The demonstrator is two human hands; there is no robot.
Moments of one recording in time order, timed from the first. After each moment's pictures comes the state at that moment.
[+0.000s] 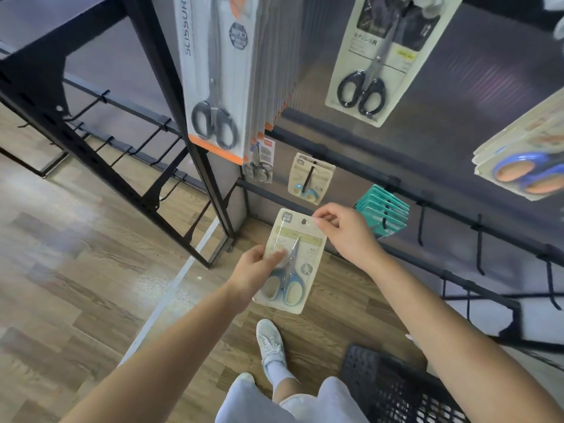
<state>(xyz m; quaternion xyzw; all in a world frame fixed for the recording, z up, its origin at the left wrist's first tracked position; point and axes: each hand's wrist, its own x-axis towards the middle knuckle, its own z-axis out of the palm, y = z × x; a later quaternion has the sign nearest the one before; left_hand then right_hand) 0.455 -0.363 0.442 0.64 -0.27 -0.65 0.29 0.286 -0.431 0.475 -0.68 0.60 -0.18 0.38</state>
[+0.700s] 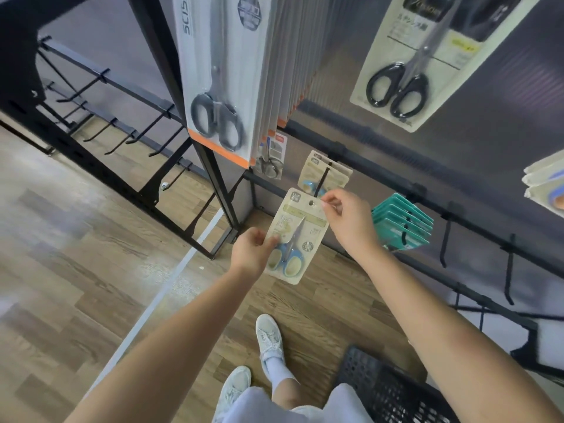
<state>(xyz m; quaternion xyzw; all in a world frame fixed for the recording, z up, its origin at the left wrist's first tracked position) 0.463 -0.412 0.392 0.76 -0.31 -0.50 0.28 0.299 -0.480 0.439 -0.71 0.62 -0.19 0.28</state>
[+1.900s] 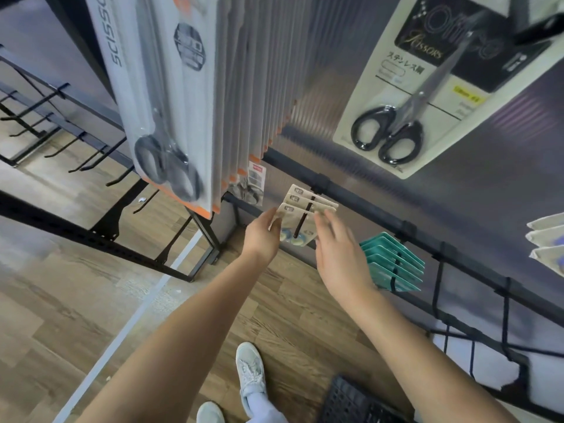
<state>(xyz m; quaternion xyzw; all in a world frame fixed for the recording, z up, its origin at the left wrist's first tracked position) 0.425 -0.519 0.377 0.71 -0.39 -0.49 0.31 0.284 -0.501 0.414 -0.80 0.59 -0.03 0.10</state>
